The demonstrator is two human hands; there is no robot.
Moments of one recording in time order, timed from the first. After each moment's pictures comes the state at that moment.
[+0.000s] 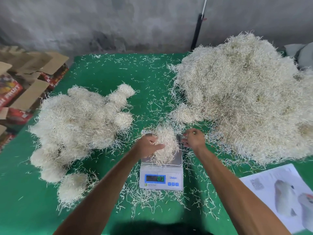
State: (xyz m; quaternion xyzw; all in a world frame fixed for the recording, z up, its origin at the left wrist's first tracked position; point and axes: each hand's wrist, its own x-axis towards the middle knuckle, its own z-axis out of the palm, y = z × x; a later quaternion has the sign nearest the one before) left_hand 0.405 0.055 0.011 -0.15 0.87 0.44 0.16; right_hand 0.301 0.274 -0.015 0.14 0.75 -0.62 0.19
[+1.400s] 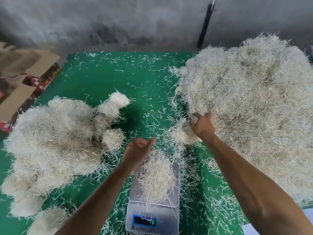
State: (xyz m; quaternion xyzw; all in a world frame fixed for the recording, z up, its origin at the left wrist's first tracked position) left_hand 0.293 0.037 0.005 -0.23 0.87 0.44 -0.01; right_hand 0.090 0.262 -0.016 -0.07 0.96 -0.24 0.12
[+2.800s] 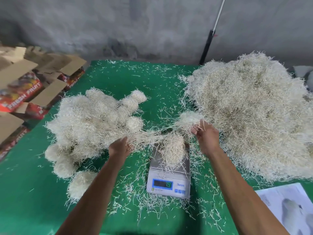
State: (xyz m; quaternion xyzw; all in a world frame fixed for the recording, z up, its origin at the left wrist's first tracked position) left_hand 0.465 -0.024 0.041 -0.46 0.63 0.62 -0.10; right_hand 0.311 0.259 0.076 0.14 0.53 -0.83 0.14
